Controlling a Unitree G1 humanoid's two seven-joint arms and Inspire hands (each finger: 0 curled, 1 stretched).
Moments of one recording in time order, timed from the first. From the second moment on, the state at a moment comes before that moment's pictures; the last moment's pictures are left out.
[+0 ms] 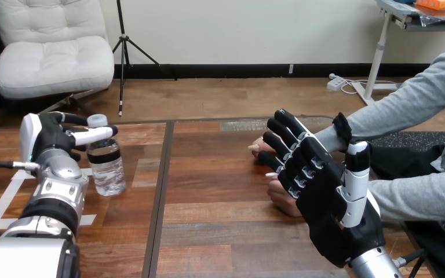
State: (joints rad) left arm -0.88 0.35 0.06 1.31 0.16 0.06 0.35; right arm 0.20 -0.08 0.03 -0.19 0.43 -0.07 0.44
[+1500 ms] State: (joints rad) left arm -0.87 0.35 0.06 1.31 0.16 0.02 0.29; right arm 0.20 -0.08 0.03 -0.19 0.43 -0.07 0.44
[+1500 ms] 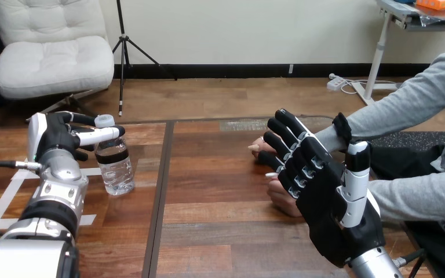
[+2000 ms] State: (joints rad) left arm -0.85 0.35 0.06 1.31 0.16 -0.03 0.29; right arm 0.20 -0.08 0.03 -0.19 0.43 -0.07 0.44
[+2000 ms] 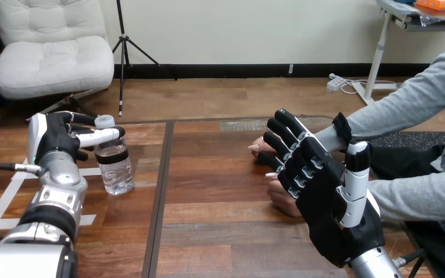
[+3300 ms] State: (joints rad) left arm -0.76 0.43 0.06 1.29 0.17 -0.17 0.34; right arm 0.20 -0.08 0.03 -0.19 0.43 -0.07 0.44
